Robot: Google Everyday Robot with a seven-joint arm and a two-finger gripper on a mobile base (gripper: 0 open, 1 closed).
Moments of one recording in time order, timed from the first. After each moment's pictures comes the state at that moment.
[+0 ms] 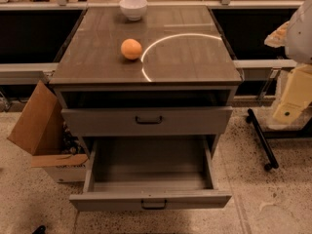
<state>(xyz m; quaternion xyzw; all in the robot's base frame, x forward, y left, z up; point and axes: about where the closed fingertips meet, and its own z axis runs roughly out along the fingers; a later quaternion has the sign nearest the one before) 0.438 -0.216 0.978 -0.60 0.78 -0.04 0.16</state>
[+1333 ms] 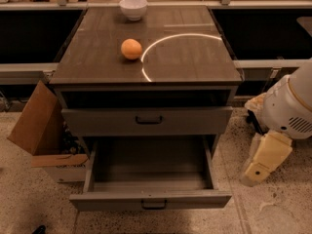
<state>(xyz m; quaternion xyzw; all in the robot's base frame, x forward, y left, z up) 0.385 -0.188 0.872 -0.55 0.81 0.10 0.15</state>
